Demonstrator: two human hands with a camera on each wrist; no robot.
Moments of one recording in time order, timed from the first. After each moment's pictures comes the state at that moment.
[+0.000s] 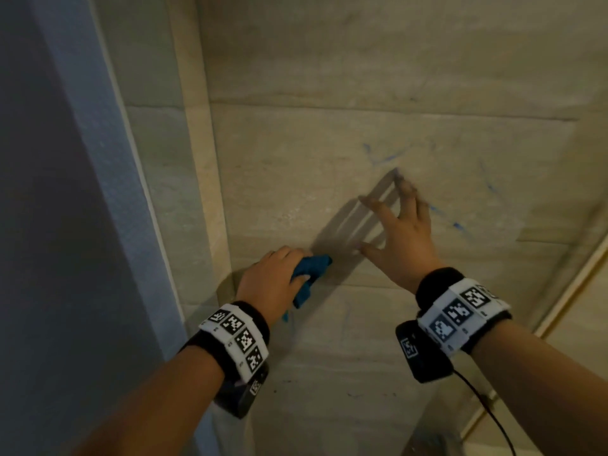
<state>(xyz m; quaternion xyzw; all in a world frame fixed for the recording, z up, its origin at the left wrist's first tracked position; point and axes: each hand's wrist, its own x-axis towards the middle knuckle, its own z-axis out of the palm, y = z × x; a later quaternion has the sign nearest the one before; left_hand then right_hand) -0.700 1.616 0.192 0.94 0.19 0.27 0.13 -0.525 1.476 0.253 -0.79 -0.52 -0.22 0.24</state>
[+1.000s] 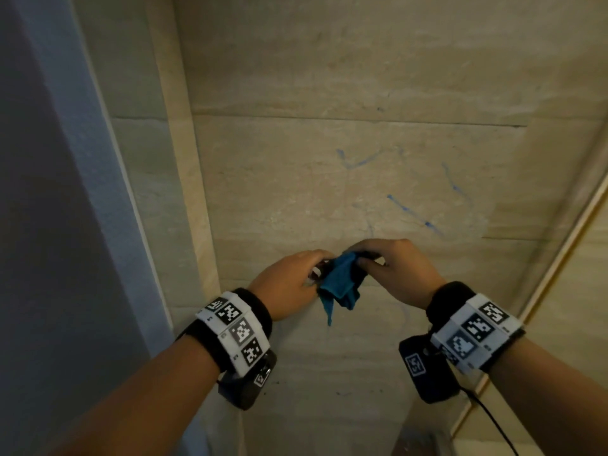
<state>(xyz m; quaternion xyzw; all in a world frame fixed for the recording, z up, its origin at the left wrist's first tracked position) -0.686 1.573 0.230 0.95 0.10 0.17 0.25 -0.533 1.427 0.256 -0.74 -0.60 -0.01 0.30</state>
